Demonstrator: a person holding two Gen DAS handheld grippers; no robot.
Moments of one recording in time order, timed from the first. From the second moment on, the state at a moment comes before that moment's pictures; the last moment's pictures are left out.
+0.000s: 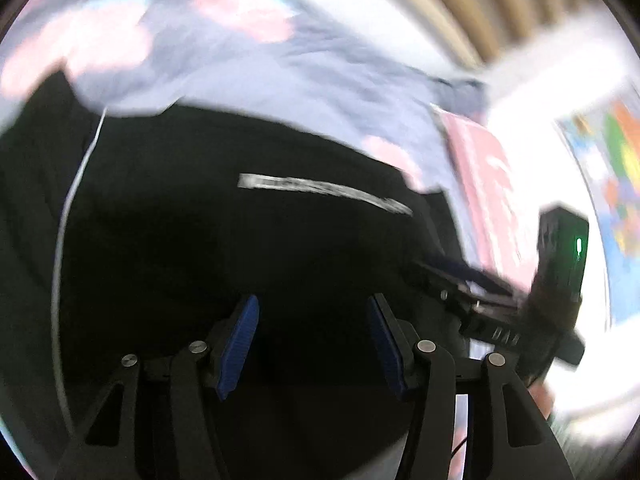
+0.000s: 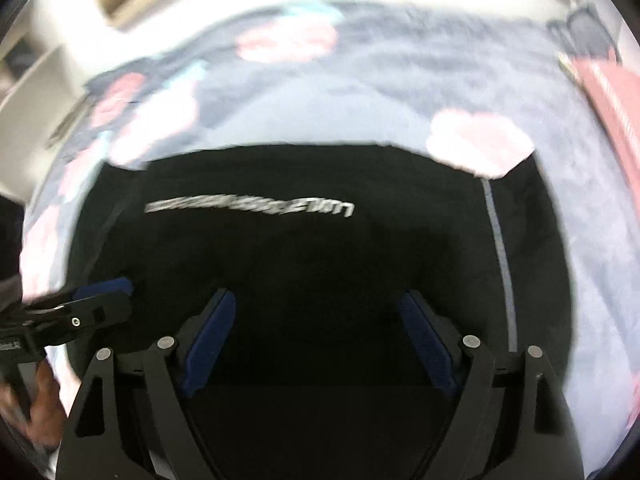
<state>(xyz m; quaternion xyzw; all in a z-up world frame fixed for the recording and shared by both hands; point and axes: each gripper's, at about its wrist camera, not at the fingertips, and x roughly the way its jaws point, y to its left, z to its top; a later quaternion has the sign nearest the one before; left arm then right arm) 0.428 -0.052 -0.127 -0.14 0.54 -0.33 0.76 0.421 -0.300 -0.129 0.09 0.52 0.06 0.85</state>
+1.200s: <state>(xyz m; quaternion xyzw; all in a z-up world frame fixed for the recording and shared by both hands) 0.376 0.152 -0.123 -0.27 0.55 -0.10 0.78 0.316 -0.465 -0.153 0.27 0.55 -0.08 0.78</state>
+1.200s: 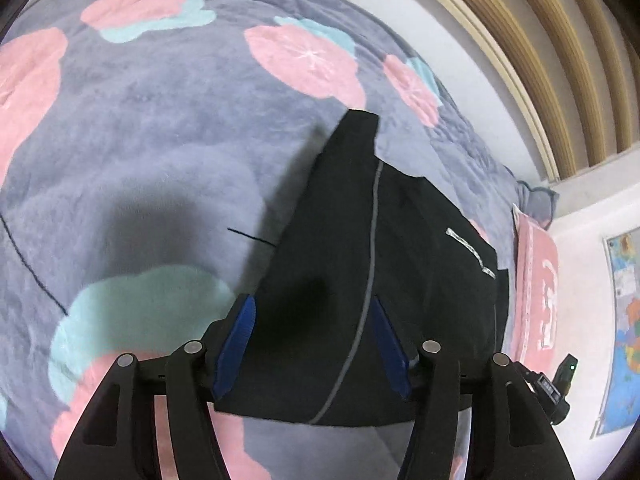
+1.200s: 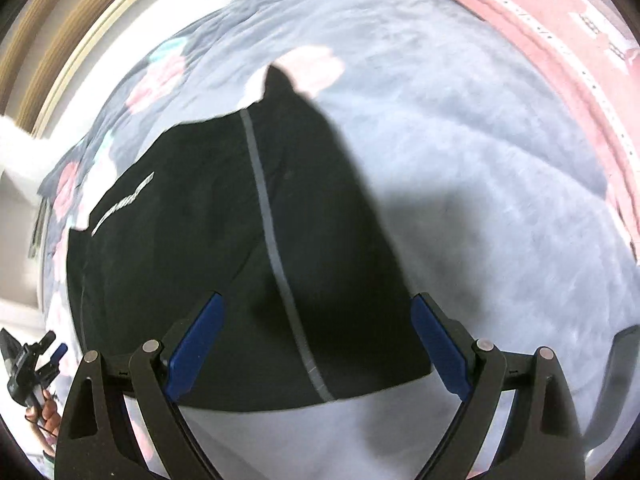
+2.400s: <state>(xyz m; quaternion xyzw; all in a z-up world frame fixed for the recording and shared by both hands) 0.460 0.118 -0.228 -0.38 0.58 -0.26 0.66 0.409 -0.473 -0.251 0.30 0.59 0.14 0.73</state>
